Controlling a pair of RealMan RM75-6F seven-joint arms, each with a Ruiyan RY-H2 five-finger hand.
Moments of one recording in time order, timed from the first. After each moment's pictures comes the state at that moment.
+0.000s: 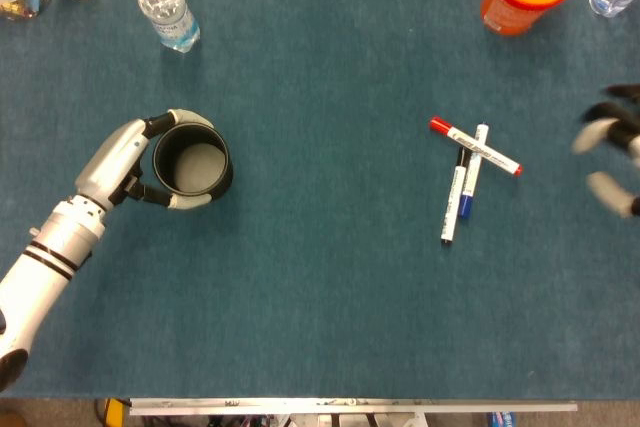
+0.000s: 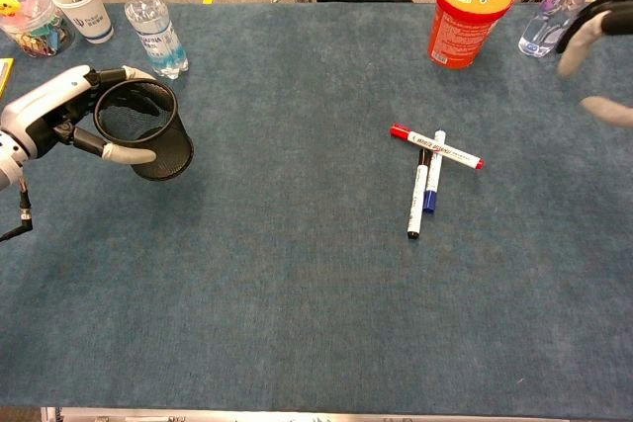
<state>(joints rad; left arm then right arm) -0.50 -1.36 -0.01 -1.45 1.53 1.09 -0.79 0.32 -0.98 0.07 -1.82 -1.69 1.19 0.00</state>
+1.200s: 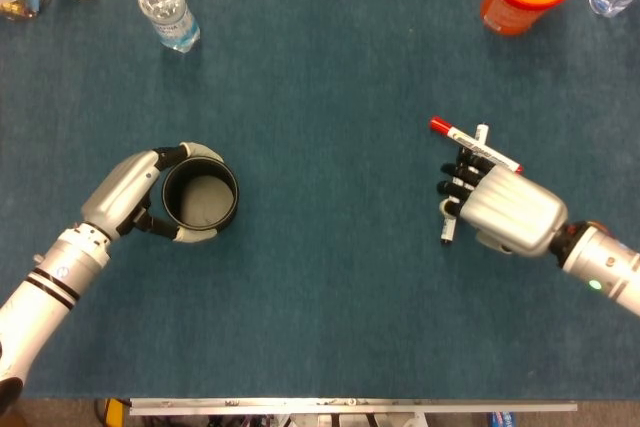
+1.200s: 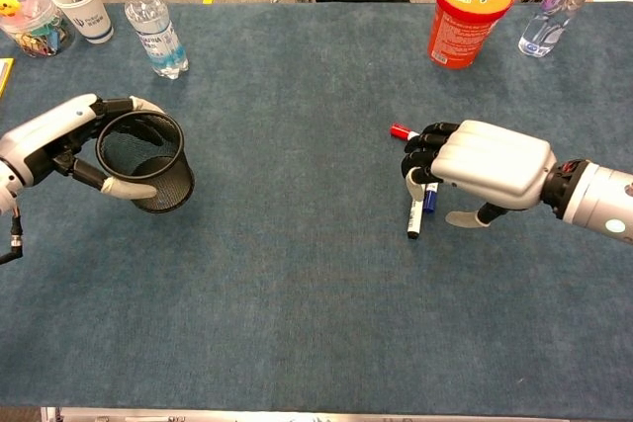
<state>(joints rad) -0.48 -1.32 0.04 -1.57 1.54 1.08 -0.68 0.58 -1.36 -0.05 -1.50 -1.84 0.94 -0.22</state>
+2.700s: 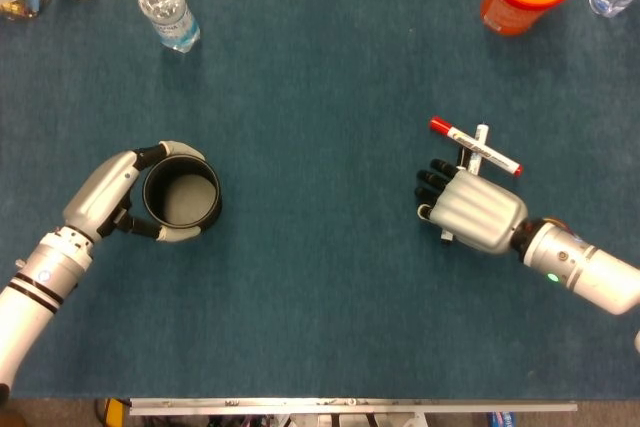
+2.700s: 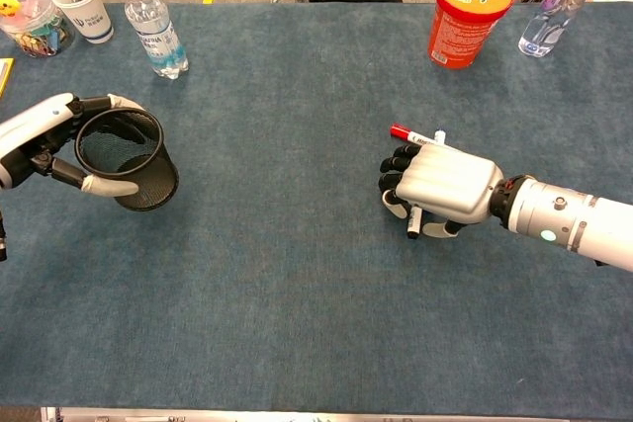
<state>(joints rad) -0.45 -1.30 0.05 -1.54 1.56 1.11 -0.74 0.66 -1.53 -0.09 -1.34 -1.75 0.87 -0.34</state>
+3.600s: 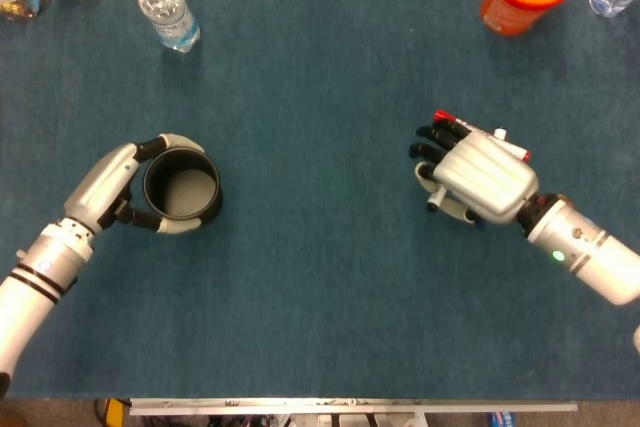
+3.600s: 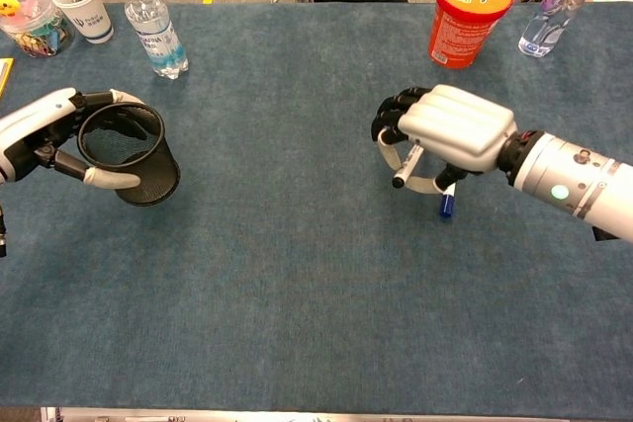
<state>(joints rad) -0.47 -1.30 0.03 -1.53 1.53 1.07 -0.78 0.65 -1.44 0.01 -1.52 -1.61 0.97 -0.23</state>
